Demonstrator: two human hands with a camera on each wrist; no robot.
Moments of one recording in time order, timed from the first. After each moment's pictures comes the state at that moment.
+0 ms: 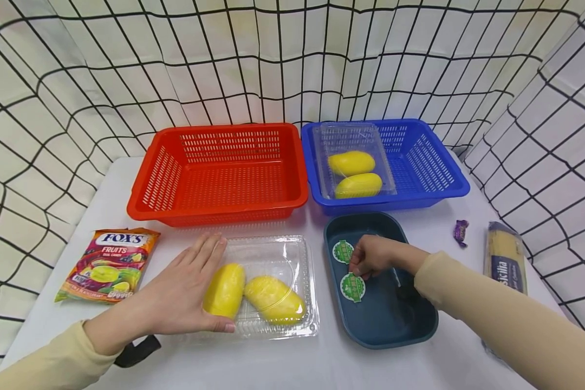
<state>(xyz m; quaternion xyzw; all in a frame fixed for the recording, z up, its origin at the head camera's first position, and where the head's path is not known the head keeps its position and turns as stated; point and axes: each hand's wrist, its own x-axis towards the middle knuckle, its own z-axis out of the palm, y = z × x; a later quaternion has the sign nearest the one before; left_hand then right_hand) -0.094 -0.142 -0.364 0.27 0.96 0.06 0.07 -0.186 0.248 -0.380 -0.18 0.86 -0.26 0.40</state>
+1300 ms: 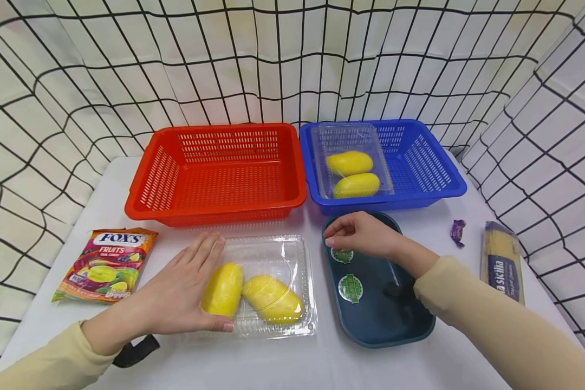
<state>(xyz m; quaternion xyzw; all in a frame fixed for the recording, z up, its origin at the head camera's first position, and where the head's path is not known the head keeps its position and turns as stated) -0.093 -0.142 -0.364 0.27 0.96 0.07 0.07 -0.185 0.230 -0.349 -0.17 0.85 -0.41 0.28</state>
